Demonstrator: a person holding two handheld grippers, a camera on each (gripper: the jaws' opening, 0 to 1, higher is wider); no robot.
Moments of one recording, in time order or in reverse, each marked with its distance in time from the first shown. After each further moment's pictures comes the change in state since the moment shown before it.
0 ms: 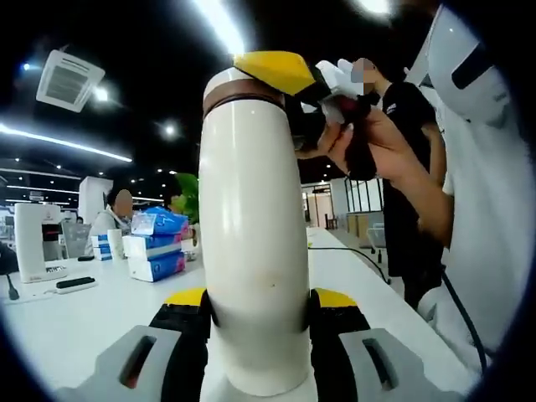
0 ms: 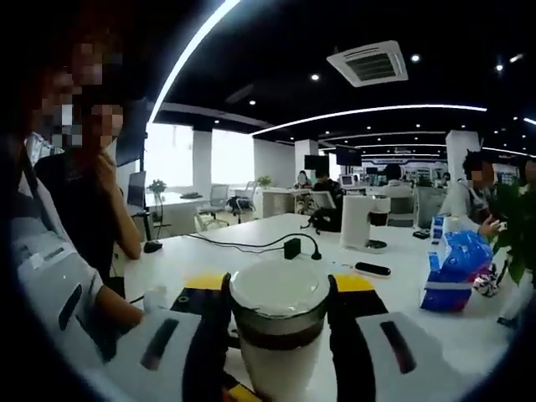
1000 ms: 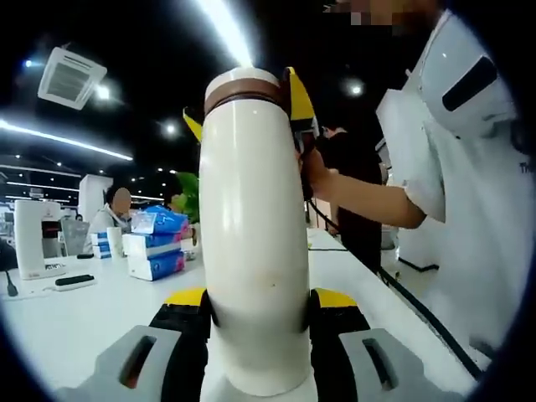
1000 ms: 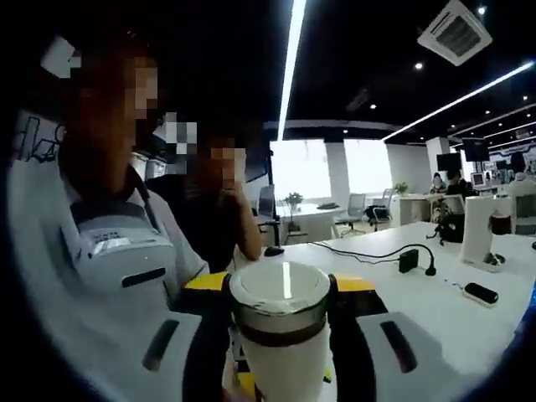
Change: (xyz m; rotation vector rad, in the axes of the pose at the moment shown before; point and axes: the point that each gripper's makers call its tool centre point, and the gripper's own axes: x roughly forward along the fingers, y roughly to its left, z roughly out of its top) left arm 0.000 -0.001 -0.002 -0.015 -0.002 -0.001; right arm -0.007 0.022 -0.002 0.047 -0.077 0.768
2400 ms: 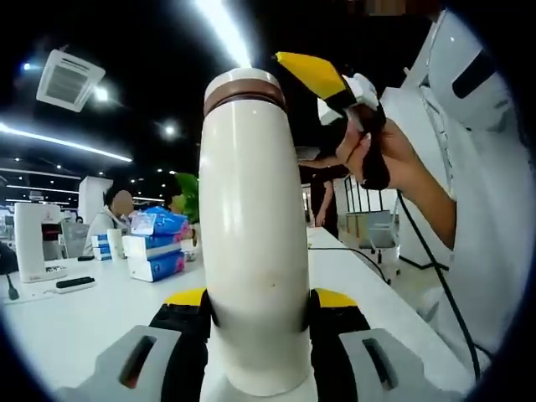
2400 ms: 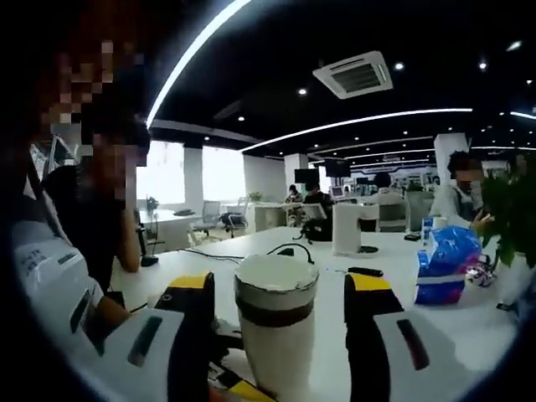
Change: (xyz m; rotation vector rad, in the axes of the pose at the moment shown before) left arm 0.005 0.005 0.003 0.014 0.003 0.000; right arm -0.020 -0.020 0.008 -0.029 0.003 -0.831
